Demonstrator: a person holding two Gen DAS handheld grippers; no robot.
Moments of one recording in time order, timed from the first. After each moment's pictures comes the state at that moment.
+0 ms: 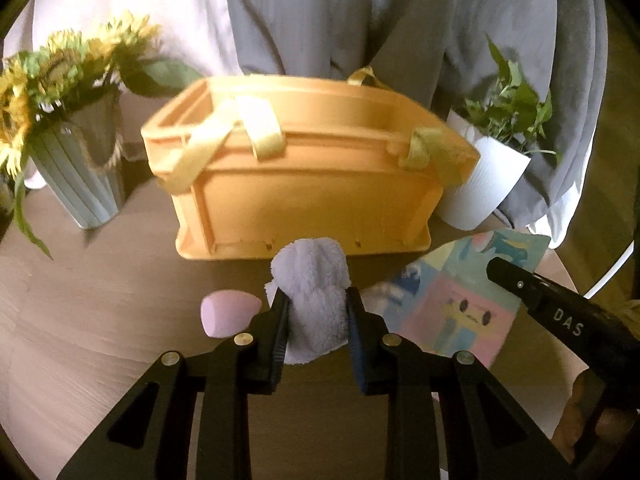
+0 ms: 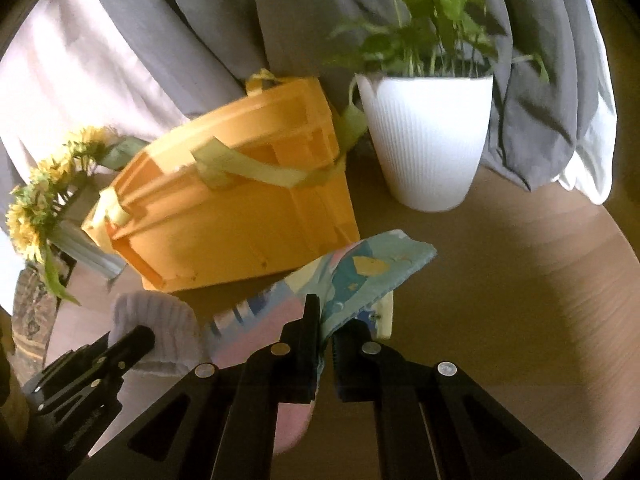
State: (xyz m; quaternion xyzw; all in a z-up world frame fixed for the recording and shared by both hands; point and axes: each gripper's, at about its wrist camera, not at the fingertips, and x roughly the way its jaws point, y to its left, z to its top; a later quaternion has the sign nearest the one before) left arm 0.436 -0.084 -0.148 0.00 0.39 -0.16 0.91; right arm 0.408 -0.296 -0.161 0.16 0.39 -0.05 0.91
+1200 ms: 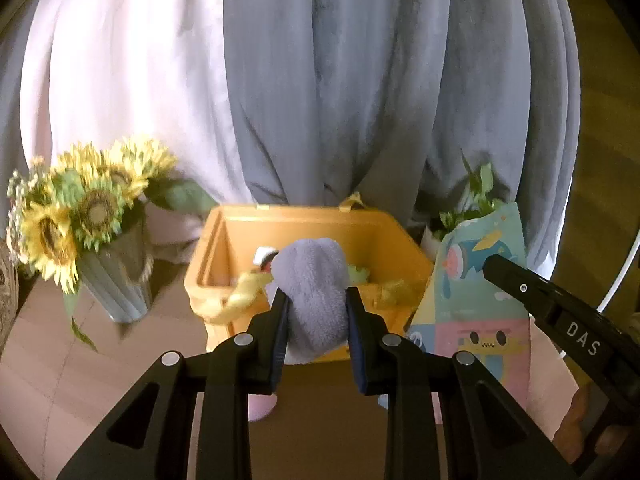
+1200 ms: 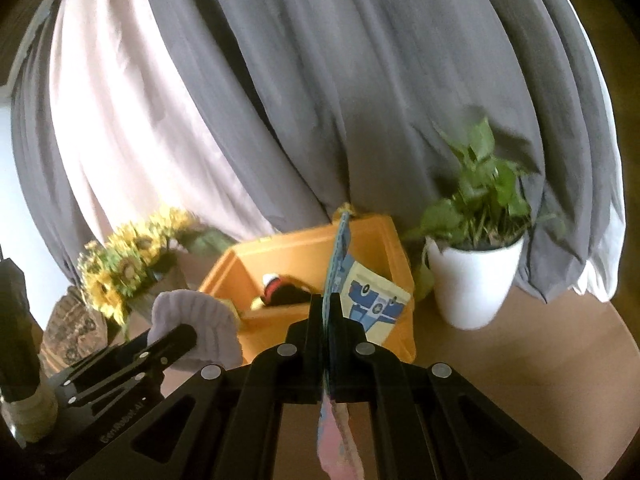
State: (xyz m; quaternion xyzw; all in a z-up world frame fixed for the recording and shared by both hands) left arm 0.430 -0.070 -0.040 -0.02 0.27 -0.16 0.95; right arm 0.389 -0.270 -0.047 0.14 0.24 0.01 0.96
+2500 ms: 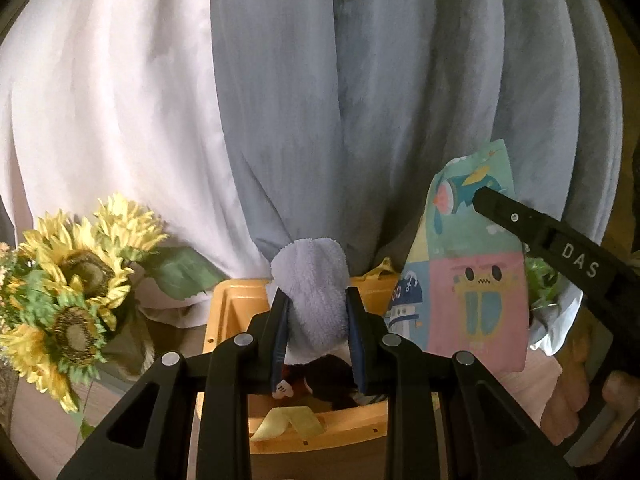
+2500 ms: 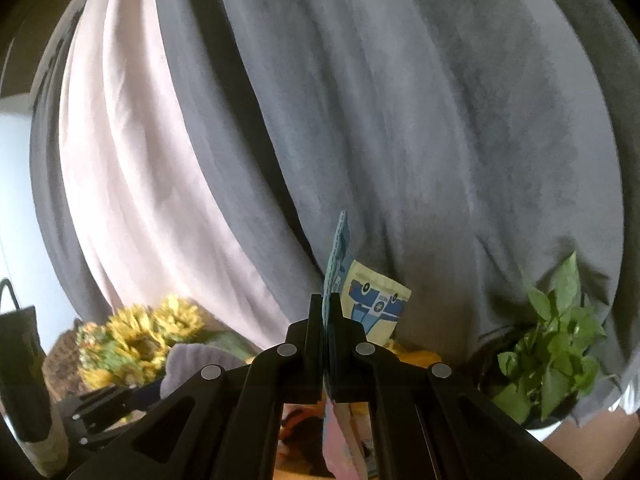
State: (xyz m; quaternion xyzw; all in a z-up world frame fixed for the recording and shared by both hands) left arm 0.542 -0.071 -0.009 0.00 0.27 -0.16 0.95; right arm 0.513 -0.265 0.024 0.11 0.15 0.05 0.98
